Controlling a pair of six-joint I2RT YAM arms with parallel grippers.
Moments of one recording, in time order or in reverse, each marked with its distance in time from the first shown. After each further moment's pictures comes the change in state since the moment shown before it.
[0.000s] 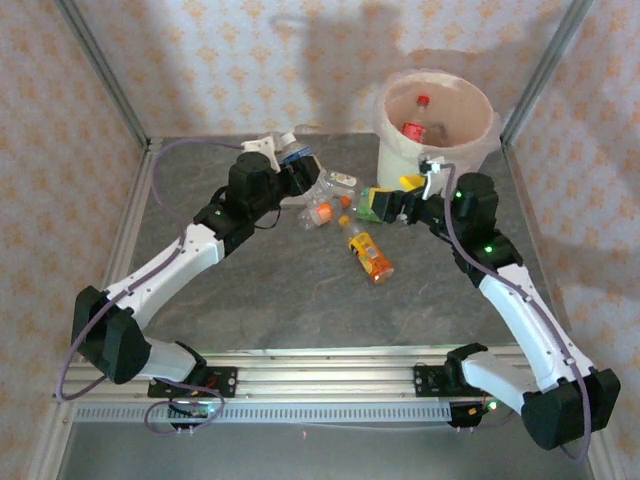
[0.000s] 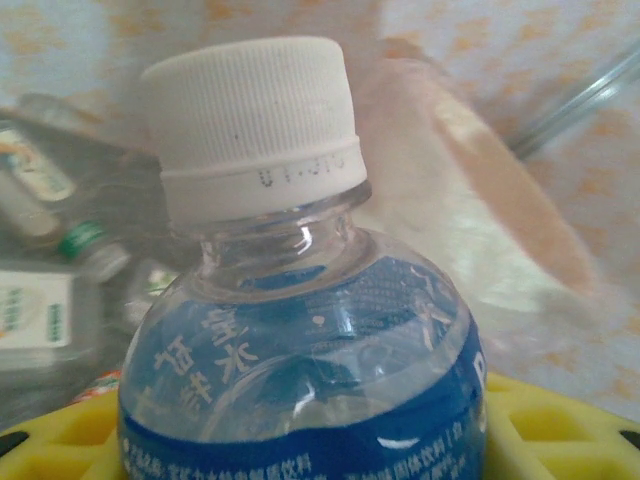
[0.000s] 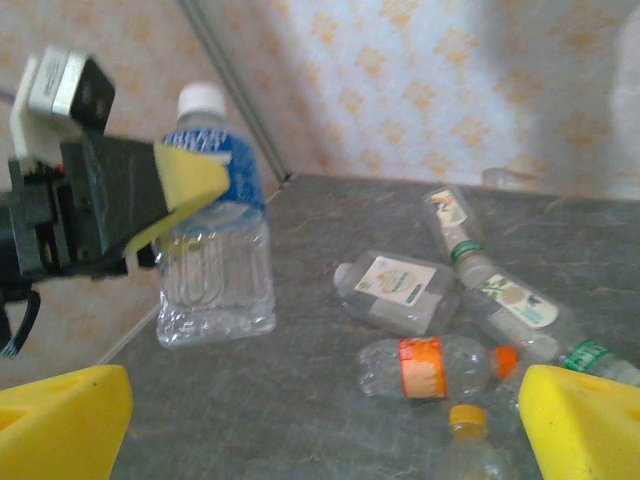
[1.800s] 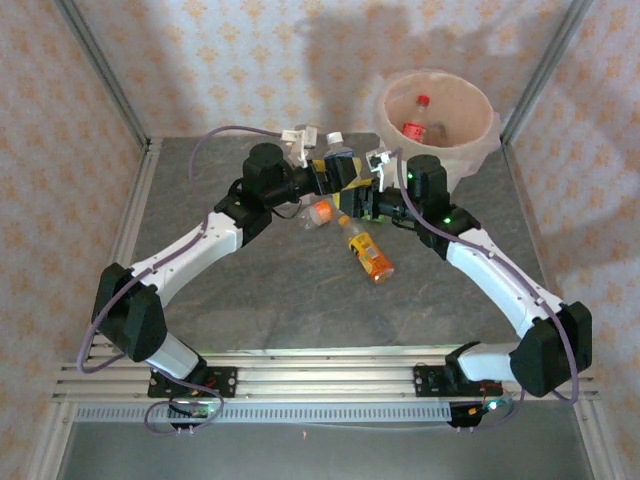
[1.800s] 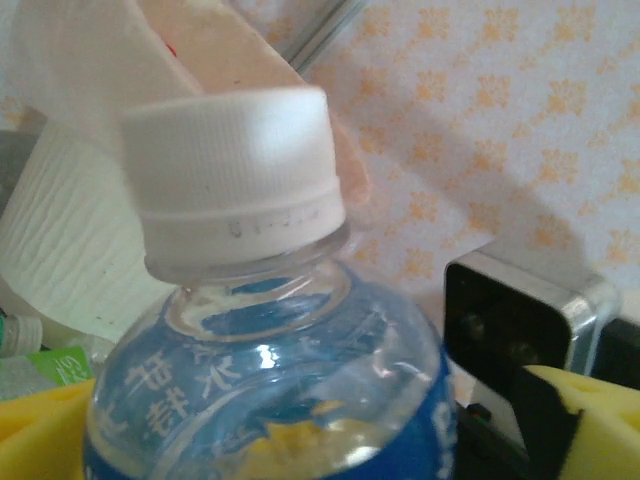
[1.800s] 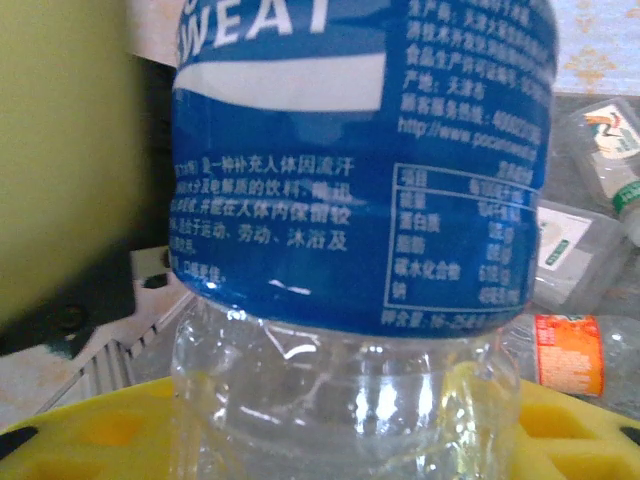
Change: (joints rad) left arm -0.023 0.141 0.071 0.222 0.416 -0.048; right arm 0.142 0.274 0.127 0.030 -0.079 0.060
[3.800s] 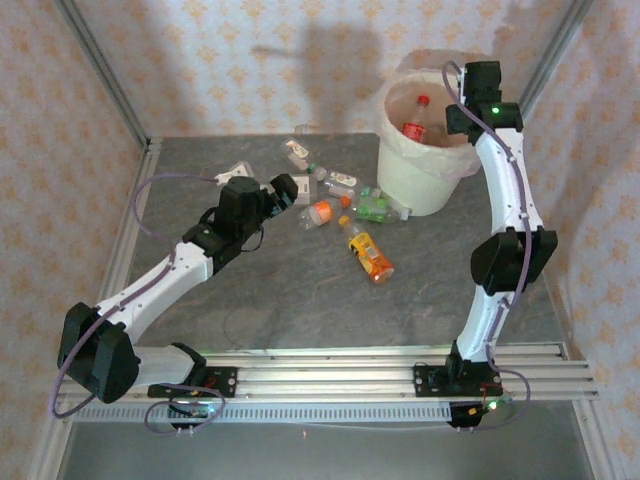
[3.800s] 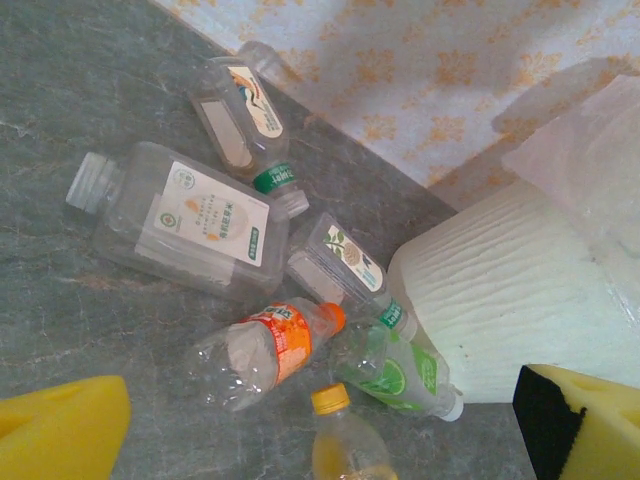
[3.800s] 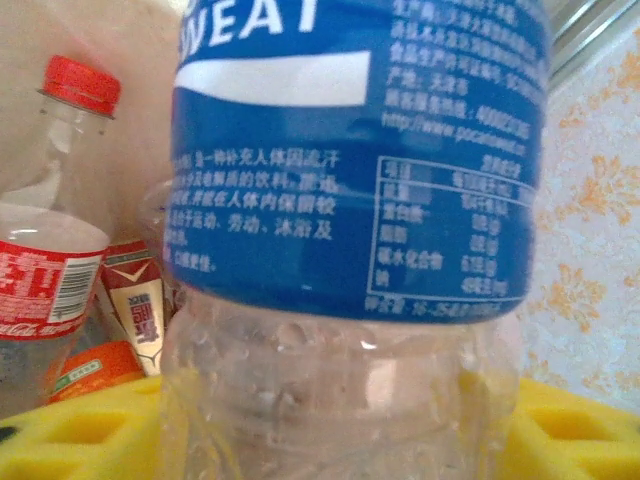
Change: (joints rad) left arm 0.075 -0.255 -0.294 -0.327 -0.614 -0.137; right arm -0.419 0.659 1.108 -0.804 0.925 -0.487
